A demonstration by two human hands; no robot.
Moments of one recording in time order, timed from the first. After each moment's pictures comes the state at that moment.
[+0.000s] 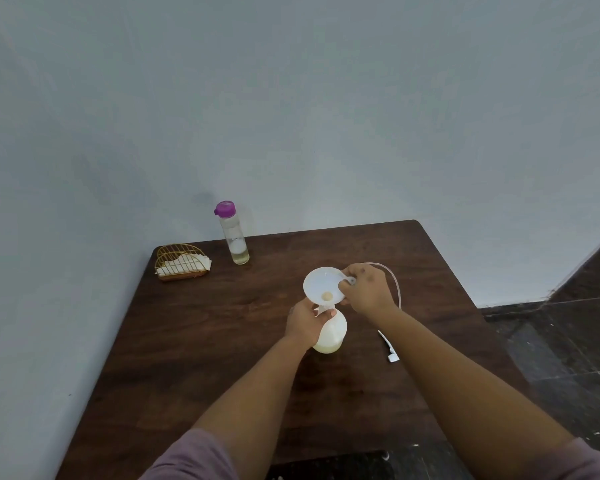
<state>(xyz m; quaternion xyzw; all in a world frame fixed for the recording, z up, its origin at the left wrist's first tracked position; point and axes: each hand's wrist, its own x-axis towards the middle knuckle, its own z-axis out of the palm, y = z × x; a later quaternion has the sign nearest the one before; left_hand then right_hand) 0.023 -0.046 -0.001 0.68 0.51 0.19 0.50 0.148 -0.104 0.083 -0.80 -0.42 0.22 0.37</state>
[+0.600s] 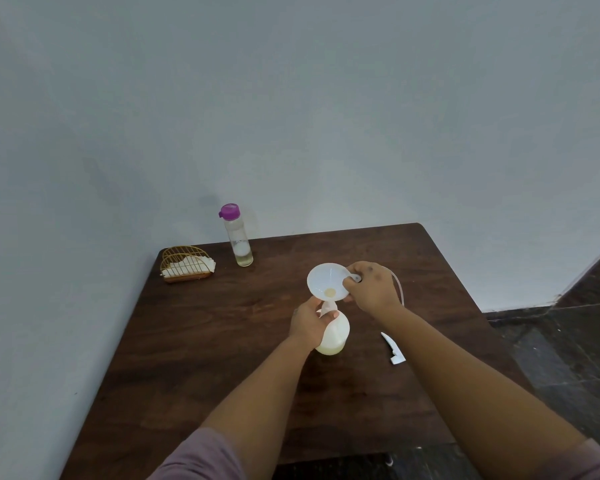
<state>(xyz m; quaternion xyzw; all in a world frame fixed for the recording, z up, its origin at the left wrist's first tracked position) 0.025 -0.050 0.005 0.68 0.51 0.17 0.49 0.149 -0.109 0.093 -0.80 -0.43 0.19 0.36</state>
